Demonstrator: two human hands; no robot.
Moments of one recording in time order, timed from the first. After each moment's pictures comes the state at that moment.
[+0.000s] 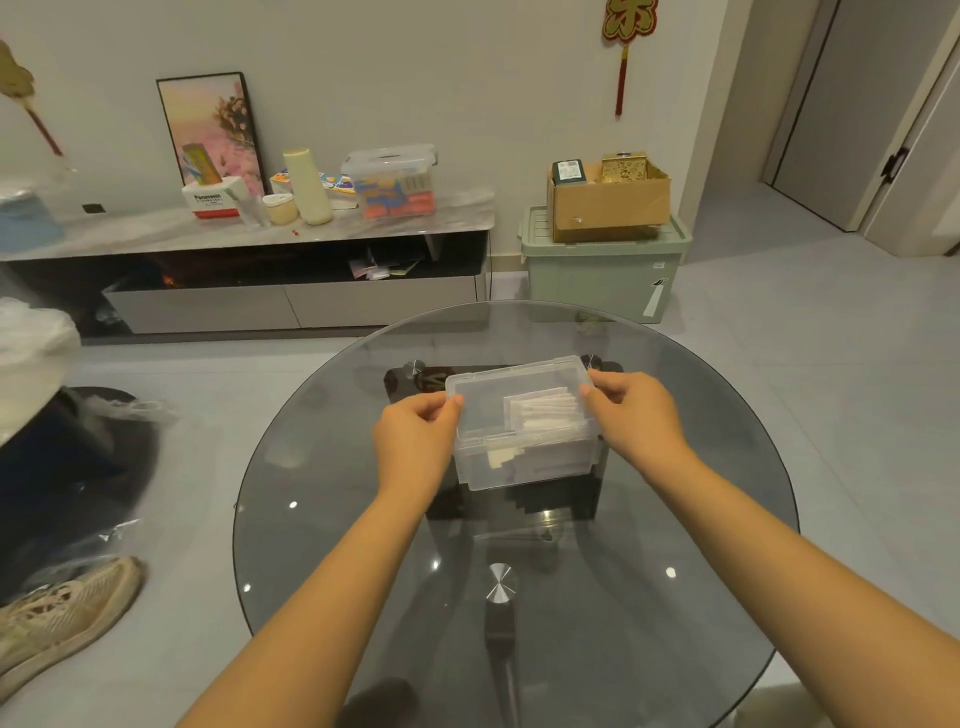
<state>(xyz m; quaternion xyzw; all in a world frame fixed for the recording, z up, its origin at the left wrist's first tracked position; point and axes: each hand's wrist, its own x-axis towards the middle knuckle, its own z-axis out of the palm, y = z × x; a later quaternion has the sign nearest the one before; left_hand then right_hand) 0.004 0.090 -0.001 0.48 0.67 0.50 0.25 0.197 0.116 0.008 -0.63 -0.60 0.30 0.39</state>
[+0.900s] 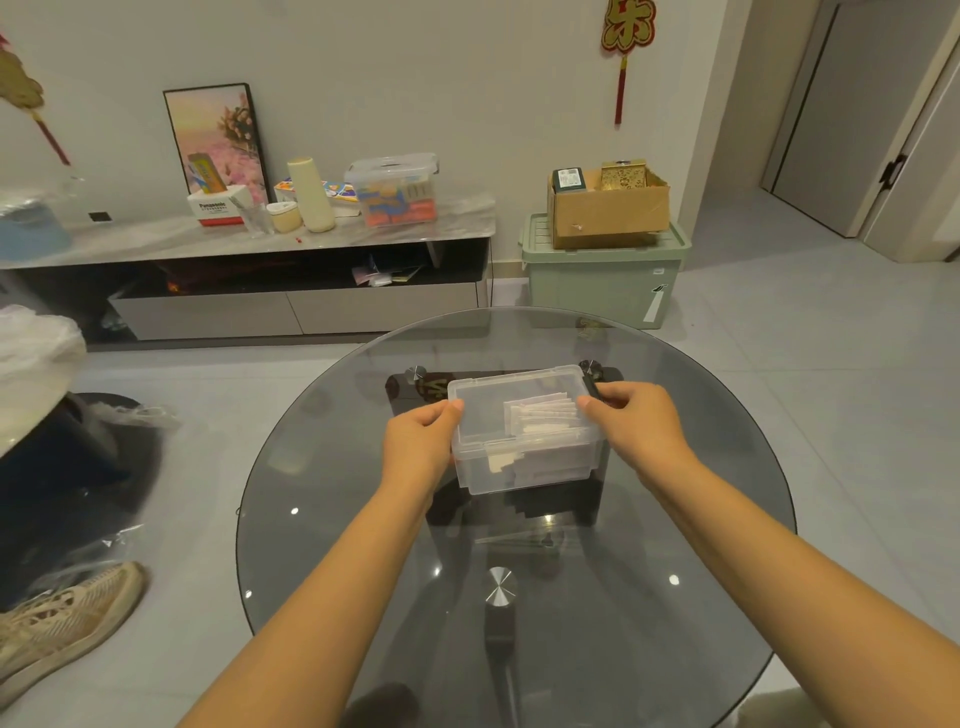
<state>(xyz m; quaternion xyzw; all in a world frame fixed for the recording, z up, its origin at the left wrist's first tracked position) 0.007 0.096 0.000 0.37 0.67 0.50 0.41 0.198 0.115 0.007 -0.65 -0.55 0.33 0.40</state>
